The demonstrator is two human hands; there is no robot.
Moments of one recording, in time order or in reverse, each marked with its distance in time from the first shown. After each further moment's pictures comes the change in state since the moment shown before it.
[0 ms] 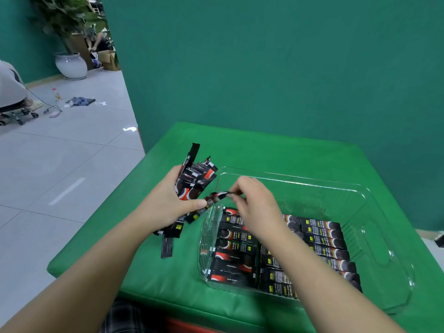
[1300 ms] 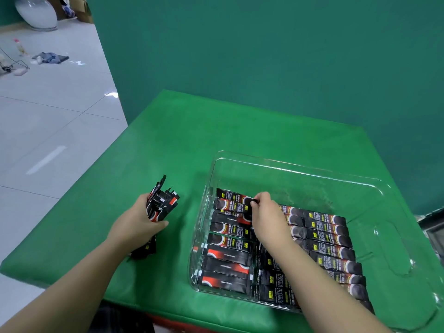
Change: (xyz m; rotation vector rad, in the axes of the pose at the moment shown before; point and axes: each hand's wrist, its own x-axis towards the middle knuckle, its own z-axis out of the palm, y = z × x) left_hand 0.023 -0.151 0.042 0.290 0.026 -0.372; right_hand -0.009 0.092 0.068 -0.095 -0.140 0.546
